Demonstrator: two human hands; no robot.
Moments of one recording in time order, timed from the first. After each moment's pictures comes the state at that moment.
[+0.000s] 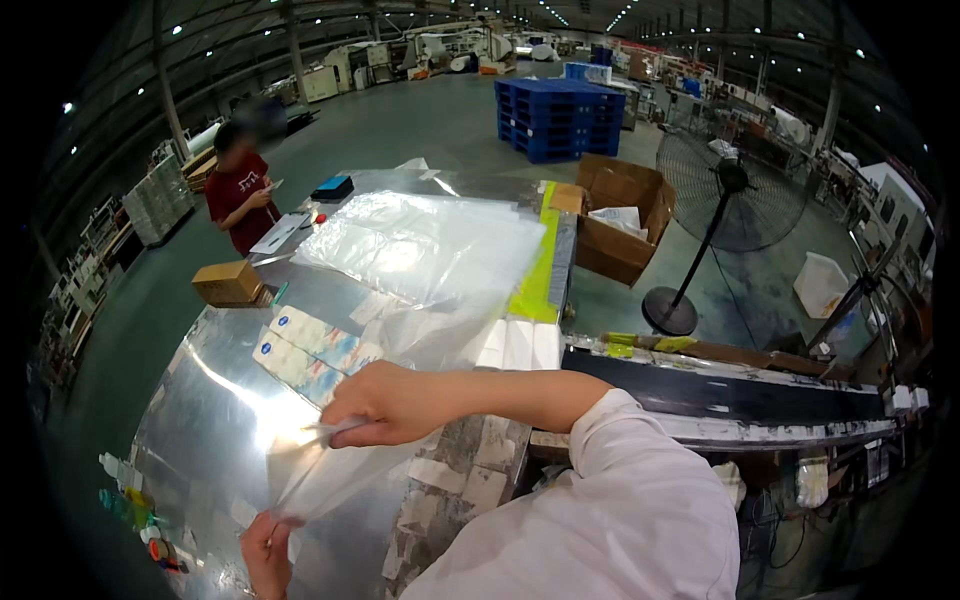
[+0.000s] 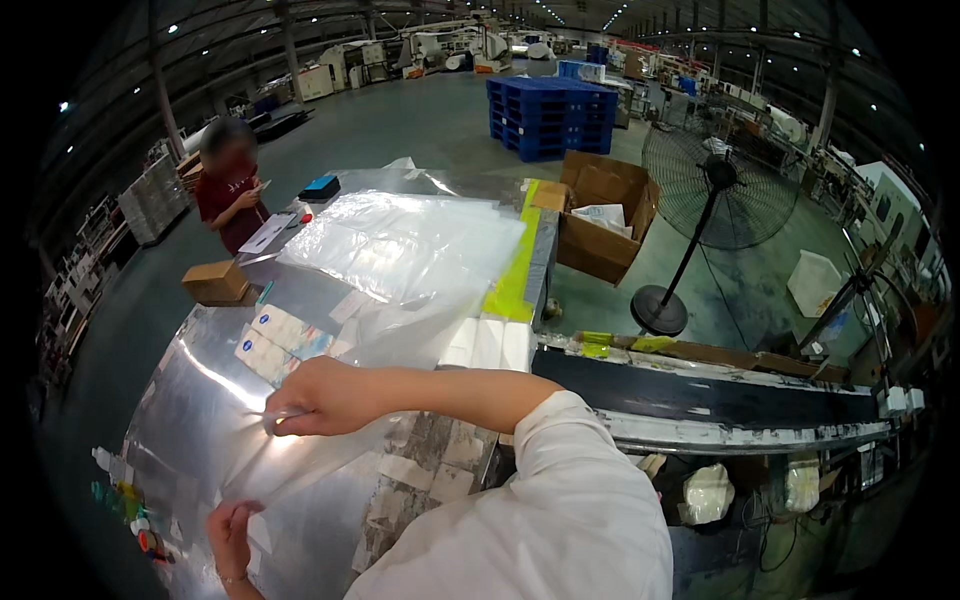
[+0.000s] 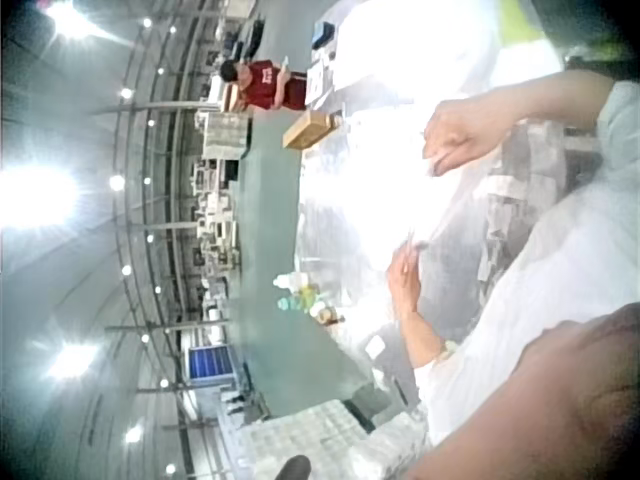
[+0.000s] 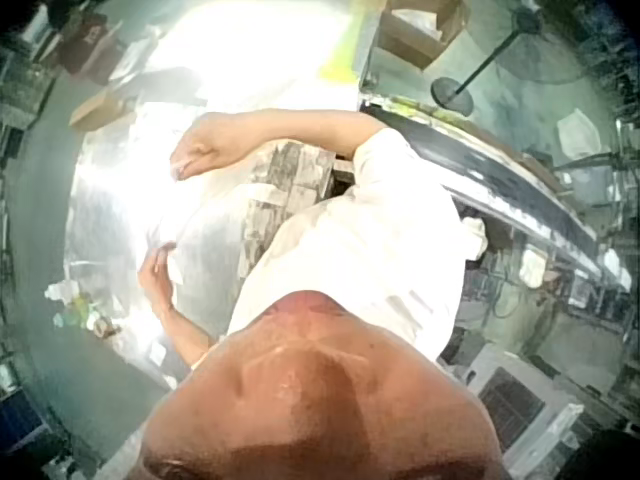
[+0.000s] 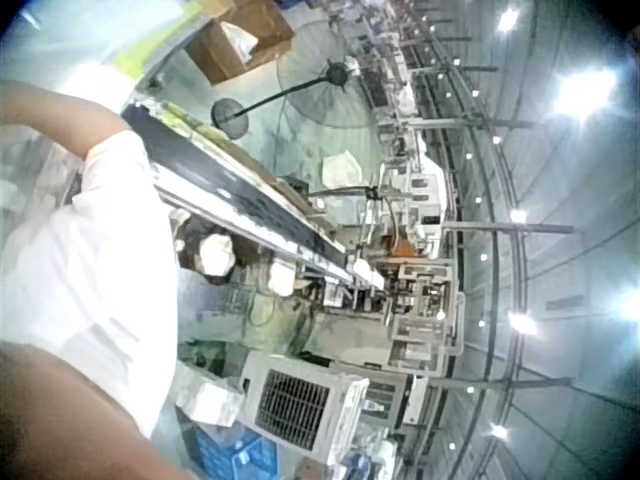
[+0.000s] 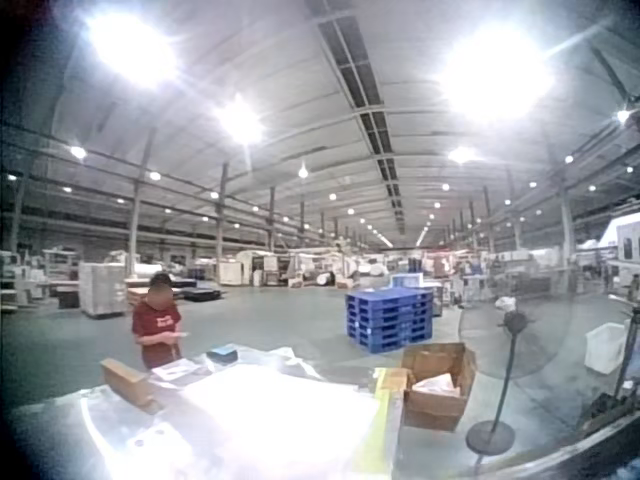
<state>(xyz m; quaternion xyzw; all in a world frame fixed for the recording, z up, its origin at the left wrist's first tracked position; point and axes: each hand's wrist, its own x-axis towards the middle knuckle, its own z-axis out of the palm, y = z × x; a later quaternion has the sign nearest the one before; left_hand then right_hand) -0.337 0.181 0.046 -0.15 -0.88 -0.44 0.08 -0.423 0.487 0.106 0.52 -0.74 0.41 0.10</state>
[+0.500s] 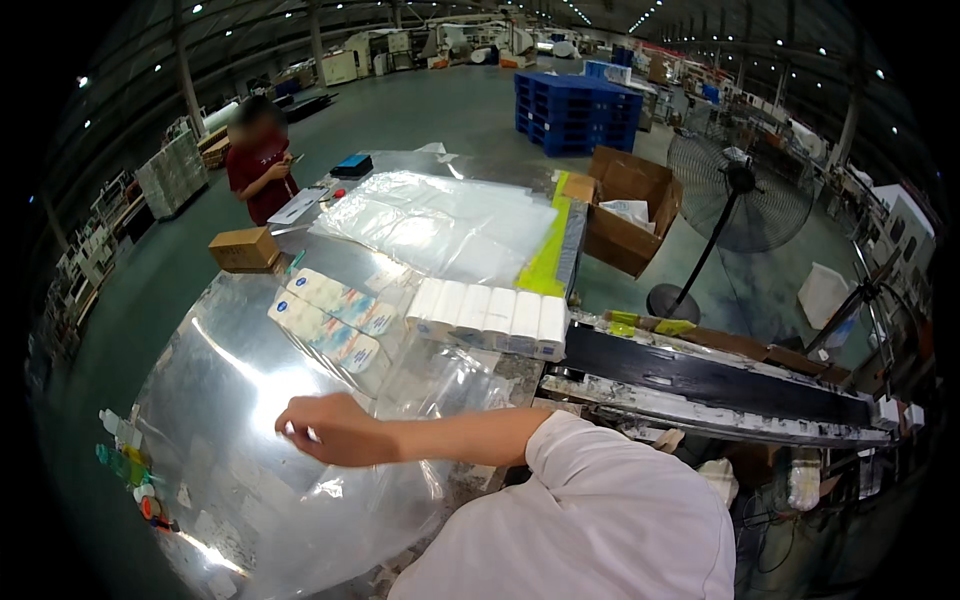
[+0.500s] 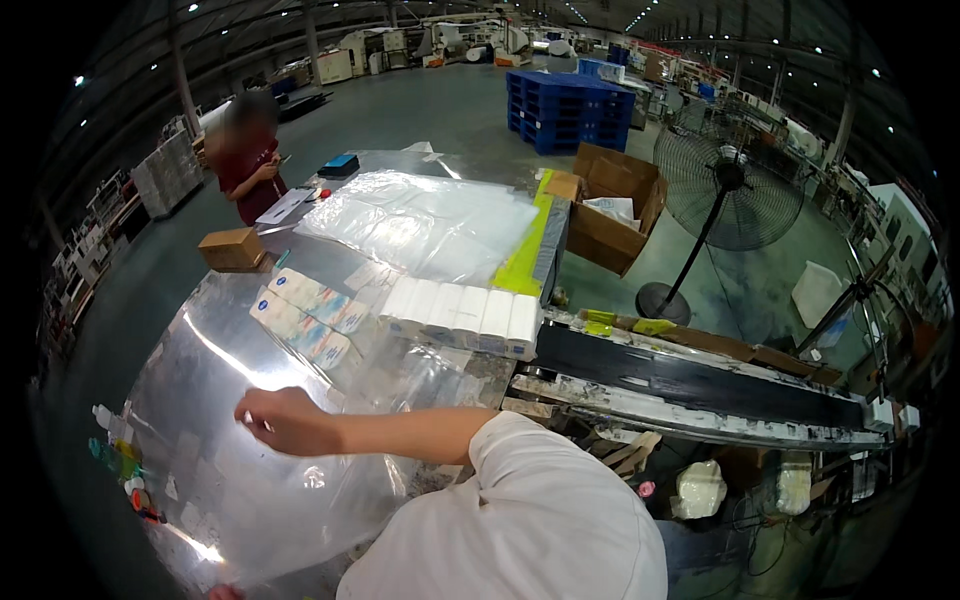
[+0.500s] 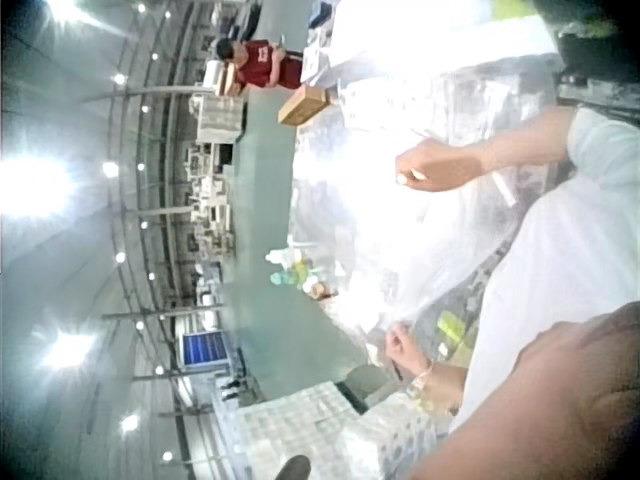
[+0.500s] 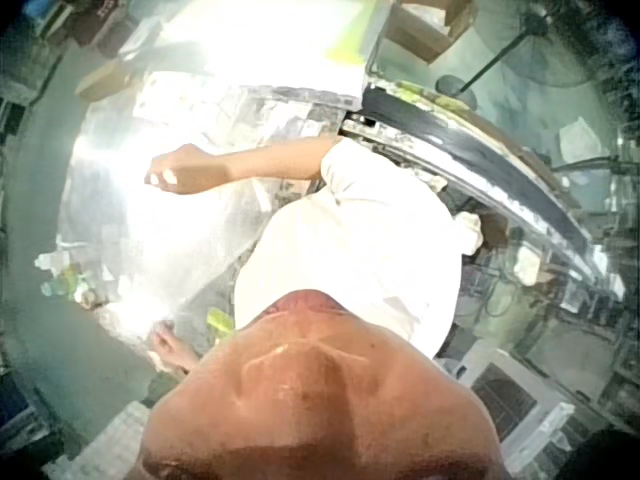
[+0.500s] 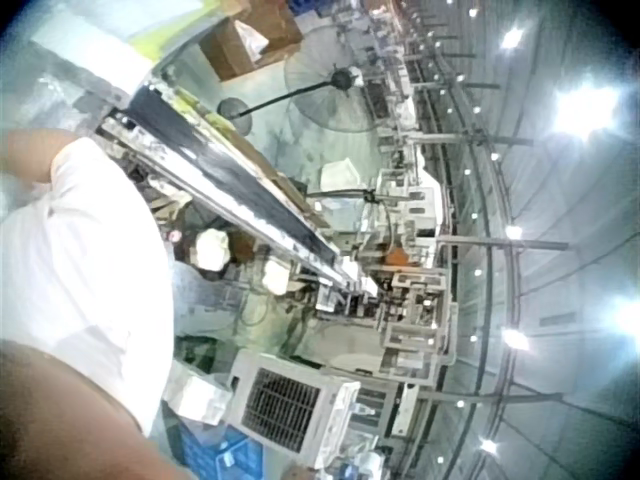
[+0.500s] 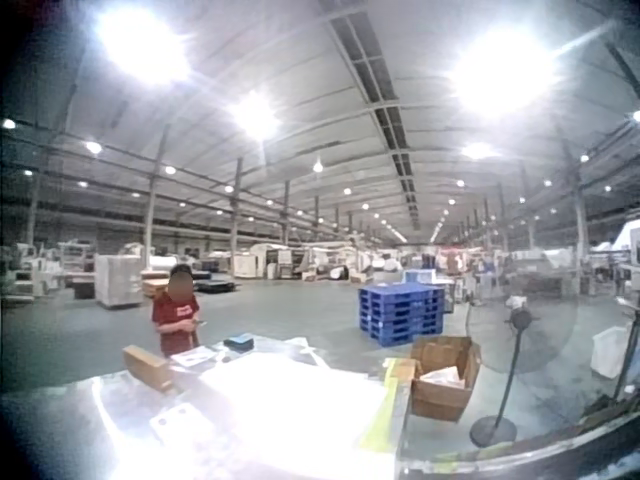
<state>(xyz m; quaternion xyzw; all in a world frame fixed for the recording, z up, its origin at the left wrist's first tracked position) -0.132 0.103 0.029 0.24 -0.87 -0.41 0.15 -0.374 0.359 0.047 0.39 -0.71 0.54 0.21</state>
